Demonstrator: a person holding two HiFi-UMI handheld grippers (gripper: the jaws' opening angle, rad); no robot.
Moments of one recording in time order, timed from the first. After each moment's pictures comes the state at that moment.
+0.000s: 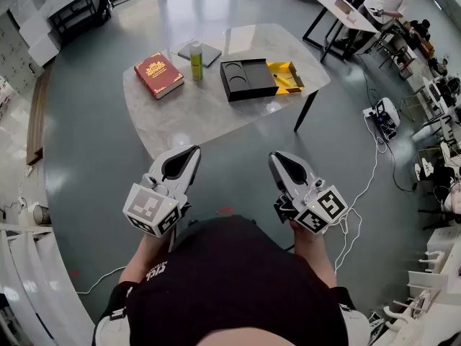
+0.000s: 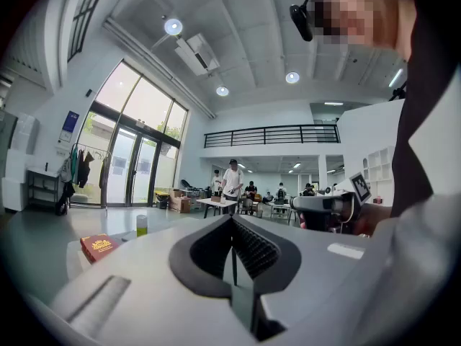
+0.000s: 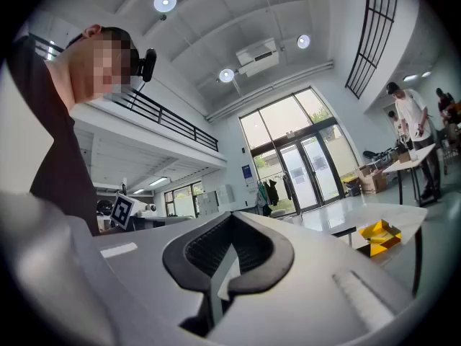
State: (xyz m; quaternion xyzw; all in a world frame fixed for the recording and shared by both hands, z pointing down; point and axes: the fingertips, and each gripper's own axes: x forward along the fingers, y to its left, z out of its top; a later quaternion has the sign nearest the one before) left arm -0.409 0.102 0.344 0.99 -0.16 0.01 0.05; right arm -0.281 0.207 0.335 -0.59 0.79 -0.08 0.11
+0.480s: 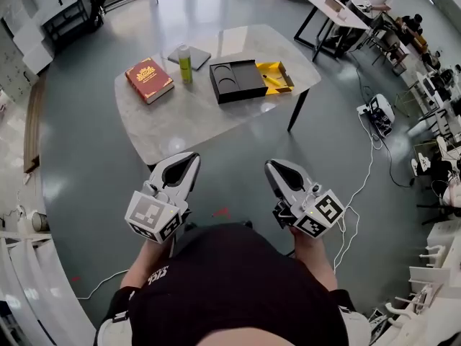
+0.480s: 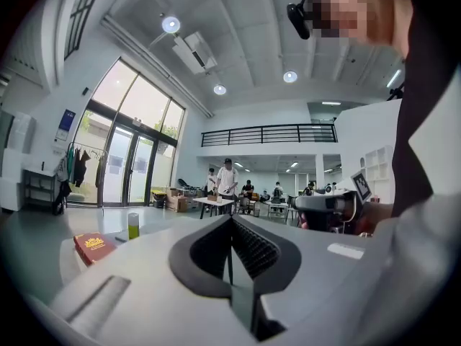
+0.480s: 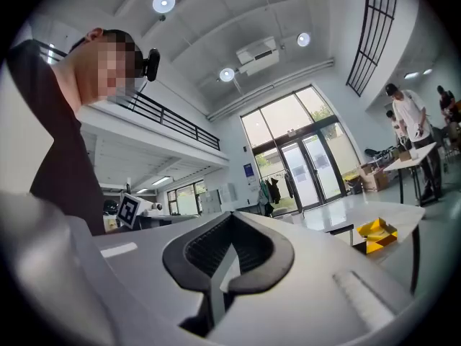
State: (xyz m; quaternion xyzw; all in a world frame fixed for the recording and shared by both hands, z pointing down) left arm -0.391 0.128 0.349 0.99 -0.15 0.02 0.05; right arm -0.271 0.235 0.340 -0.59 0.80 -0.09 0.11
